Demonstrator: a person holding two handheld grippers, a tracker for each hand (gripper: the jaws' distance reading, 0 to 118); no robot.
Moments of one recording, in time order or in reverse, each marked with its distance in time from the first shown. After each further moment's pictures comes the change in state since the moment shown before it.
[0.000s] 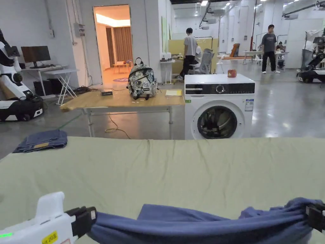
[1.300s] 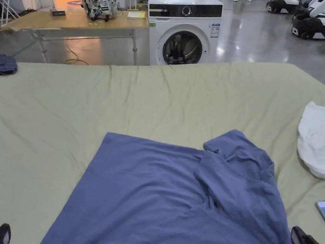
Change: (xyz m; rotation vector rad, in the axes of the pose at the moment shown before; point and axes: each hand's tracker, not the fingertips) left arm 0.055 -0.130 0.198 0.182 0.263 -0.365; right arm 0.010 -0.159 0.205 0.104 -0.098 0.112
